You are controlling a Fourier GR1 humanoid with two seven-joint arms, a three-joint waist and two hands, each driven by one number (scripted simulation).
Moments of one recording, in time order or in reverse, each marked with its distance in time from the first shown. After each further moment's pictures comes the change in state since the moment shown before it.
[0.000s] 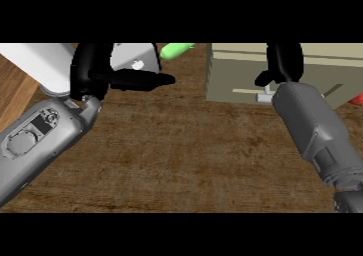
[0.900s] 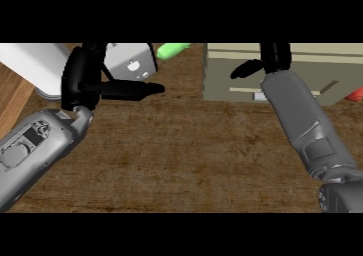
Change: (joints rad) left arm 0.100 0.016 0.036 -0.046 -0.017 -0.020 -0.037; right arm -0.077 0.069 -0.262 -0.015 -0.315 0.160 -0.320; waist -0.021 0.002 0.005
